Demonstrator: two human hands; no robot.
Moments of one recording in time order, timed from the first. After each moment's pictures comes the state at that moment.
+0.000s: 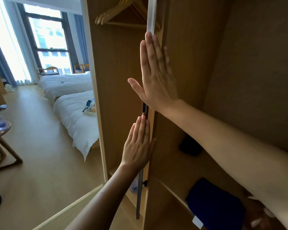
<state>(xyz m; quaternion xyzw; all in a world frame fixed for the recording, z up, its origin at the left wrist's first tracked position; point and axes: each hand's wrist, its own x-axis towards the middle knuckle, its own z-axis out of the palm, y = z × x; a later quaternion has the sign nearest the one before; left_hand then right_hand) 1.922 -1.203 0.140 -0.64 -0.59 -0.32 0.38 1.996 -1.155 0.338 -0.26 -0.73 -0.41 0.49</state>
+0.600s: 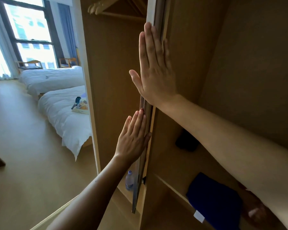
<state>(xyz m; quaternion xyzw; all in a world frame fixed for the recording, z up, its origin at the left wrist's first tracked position) 1.877 -1.181 0.138 -0.67 -0.52 -0.35 0.41 1.968 -1.150 0.338 -0.32 -0.71 -0.44 0.45</state>
